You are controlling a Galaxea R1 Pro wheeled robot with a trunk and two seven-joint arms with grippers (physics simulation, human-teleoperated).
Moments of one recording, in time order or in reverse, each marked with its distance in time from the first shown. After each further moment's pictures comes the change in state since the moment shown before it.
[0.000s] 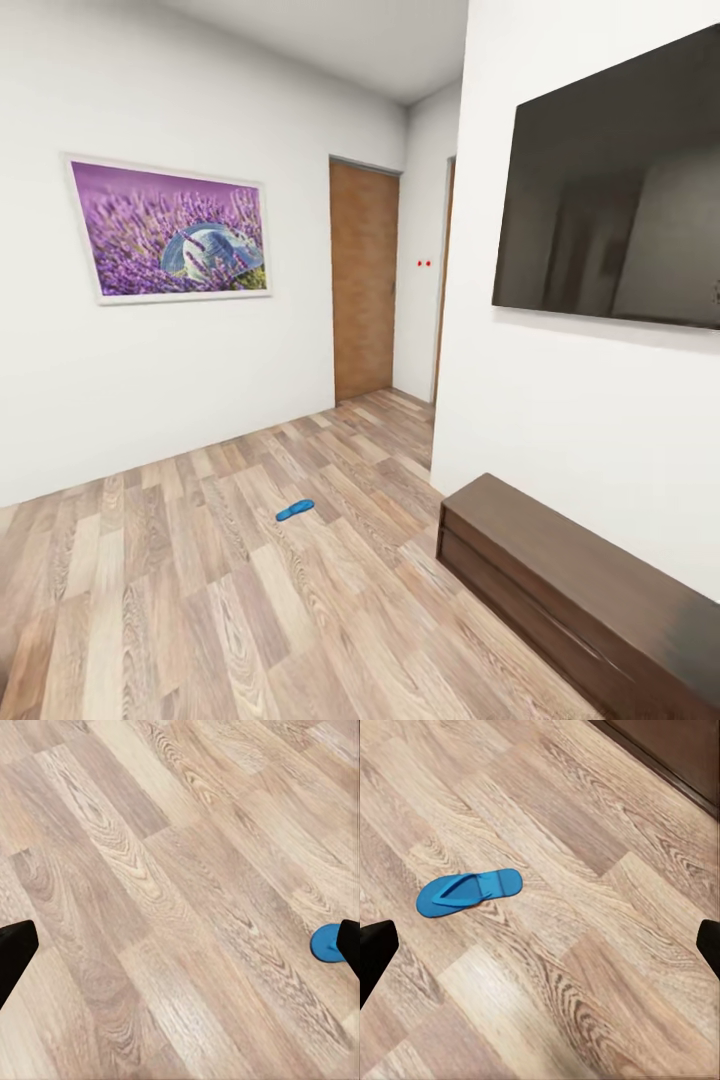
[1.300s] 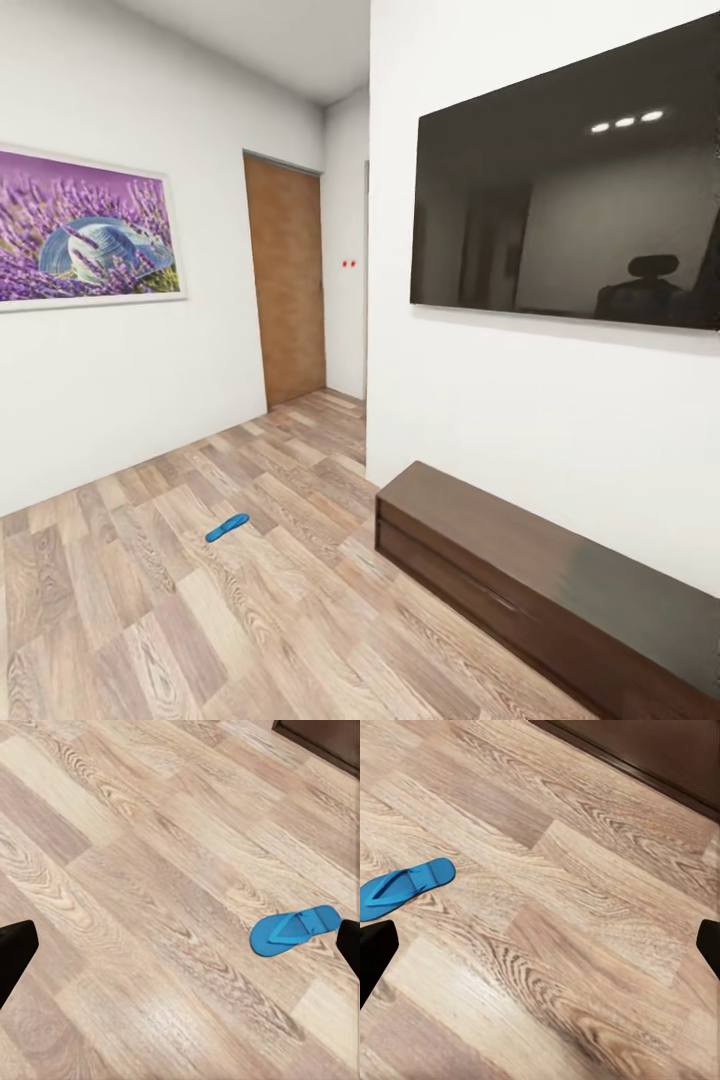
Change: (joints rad) left arm 0.000 0.000 -0.001 0.000 0.000 0.000 0.000; right arm 0.000 0.000 0.000 0.000 0.000 0.000 0.000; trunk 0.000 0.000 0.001
